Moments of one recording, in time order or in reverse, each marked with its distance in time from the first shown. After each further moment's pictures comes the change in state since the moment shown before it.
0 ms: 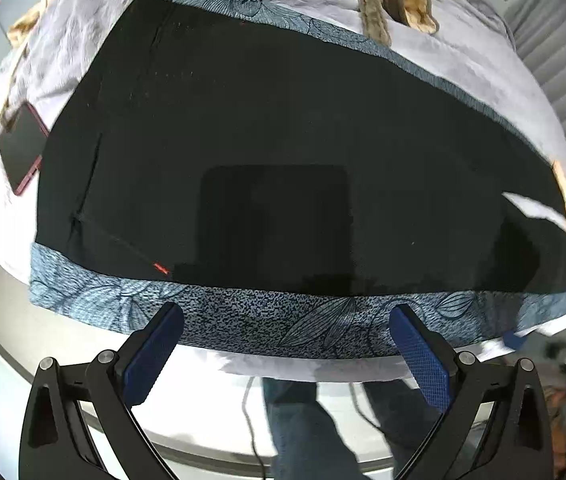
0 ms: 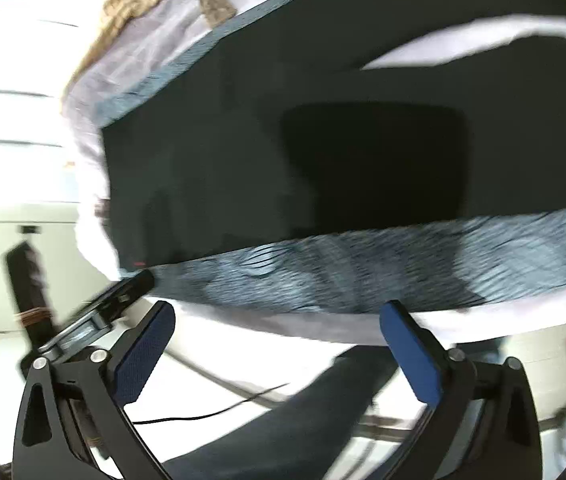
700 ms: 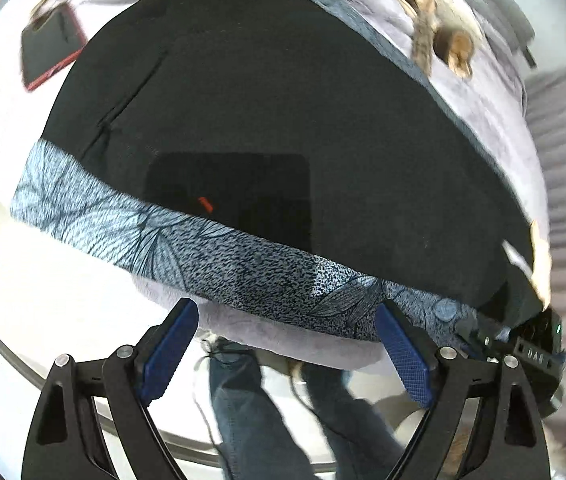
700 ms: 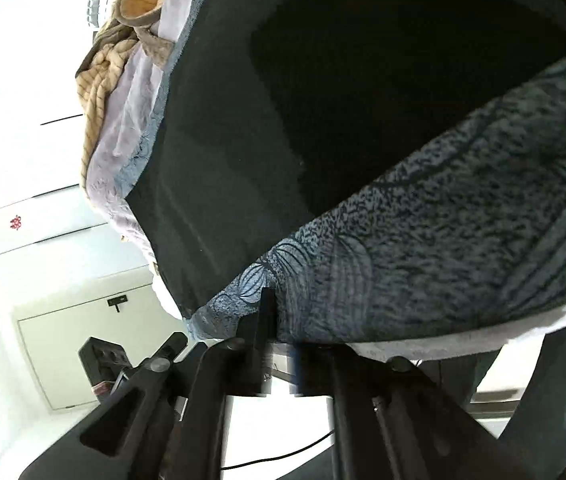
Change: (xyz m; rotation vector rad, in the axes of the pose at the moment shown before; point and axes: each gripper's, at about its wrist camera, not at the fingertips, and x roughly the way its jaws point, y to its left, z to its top) left arm 0.001 0.047 -0.038 -0.271 0.006 -0.166; right arm 0.024 -0.067 -0.011 0.300 -0.066 0.308
